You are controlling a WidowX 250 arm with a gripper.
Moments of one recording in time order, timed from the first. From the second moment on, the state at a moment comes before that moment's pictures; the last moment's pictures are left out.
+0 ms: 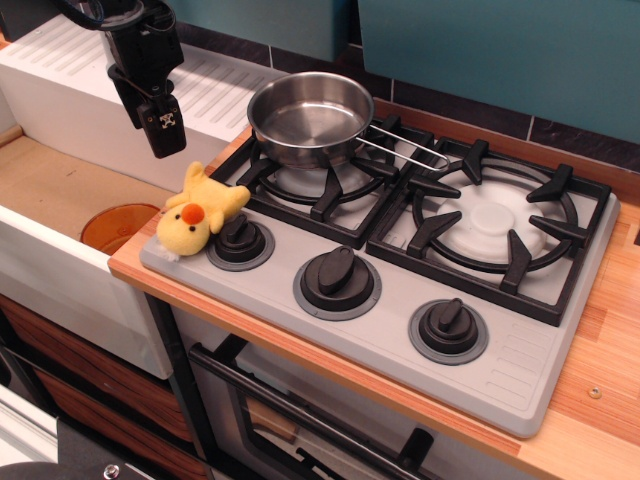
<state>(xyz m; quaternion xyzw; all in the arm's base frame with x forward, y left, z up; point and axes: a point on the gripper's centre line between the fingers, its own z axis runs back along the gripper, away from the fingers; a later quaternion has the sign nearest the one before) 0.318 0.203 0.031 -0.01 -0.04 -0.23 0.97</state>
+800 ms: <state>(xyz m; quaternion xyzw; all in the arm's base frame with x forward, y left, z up) 0.307 0.194 0.049 -0.04 0.03 -0.22 0.97</state>
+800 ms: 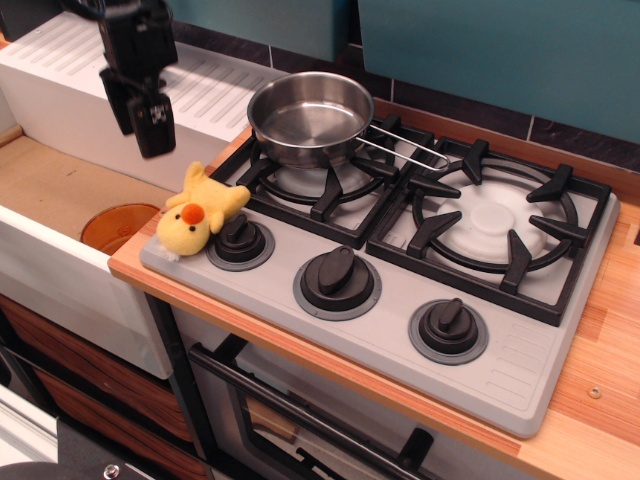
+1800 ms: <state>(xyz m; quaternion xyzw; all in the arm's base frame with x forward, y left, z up) 0.242 0.148 0.078 -0.07 -0.03 -0.15 0.99</state>
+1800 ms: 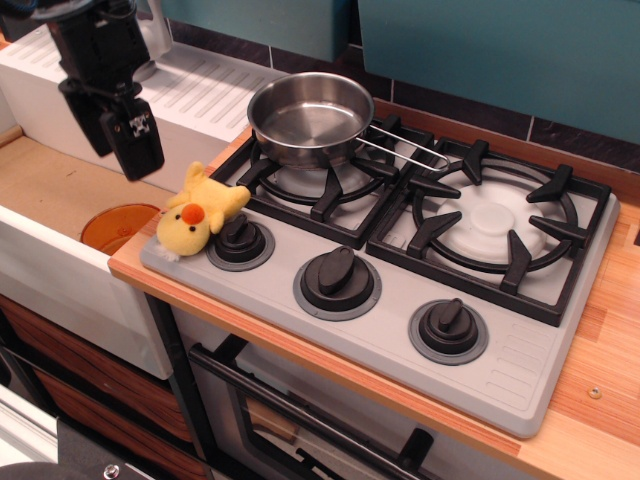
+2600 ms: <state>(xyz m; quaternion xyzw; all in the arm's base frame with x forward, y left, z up) 0.236 0.124 0.042 -0.08 -0.10 -0.14 0.98</state>
